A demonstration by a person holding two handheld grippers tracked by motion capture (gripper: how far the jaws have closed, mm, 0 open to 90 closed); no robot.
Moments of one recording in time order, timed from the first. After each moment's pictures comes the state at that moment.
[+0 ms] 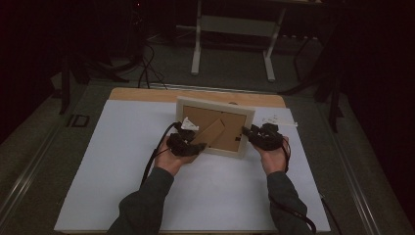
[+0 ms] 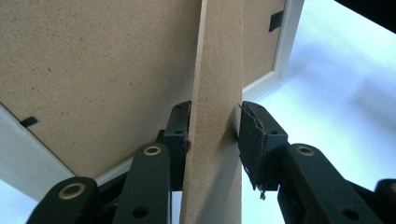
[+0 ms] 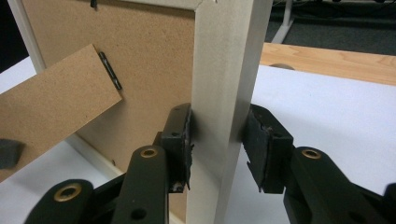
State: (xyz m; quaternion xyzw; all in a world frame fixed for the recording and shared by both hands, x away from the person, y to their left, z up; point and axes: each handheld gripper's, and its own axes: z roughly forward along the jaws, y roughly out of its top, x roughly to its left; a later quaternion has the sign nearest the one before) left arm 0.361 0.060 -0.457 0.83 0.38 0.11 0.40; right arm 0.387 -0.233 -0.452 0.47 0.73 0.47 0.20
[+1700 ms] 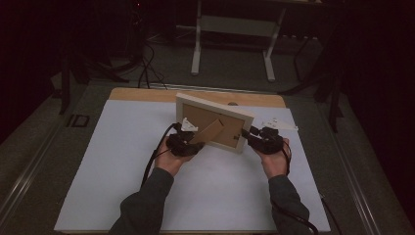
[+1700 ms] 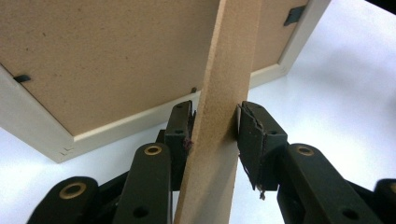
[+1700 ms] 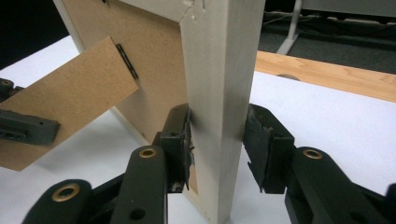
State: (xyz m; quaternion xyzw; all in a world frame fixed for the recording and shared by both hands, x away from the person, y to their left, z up) left arm 0.362 0.062 -0.466 0.83 0.38 0.13 0.39; right arm 0.373 -0.231 -0.450 0.43 0.74 0.48 0.21
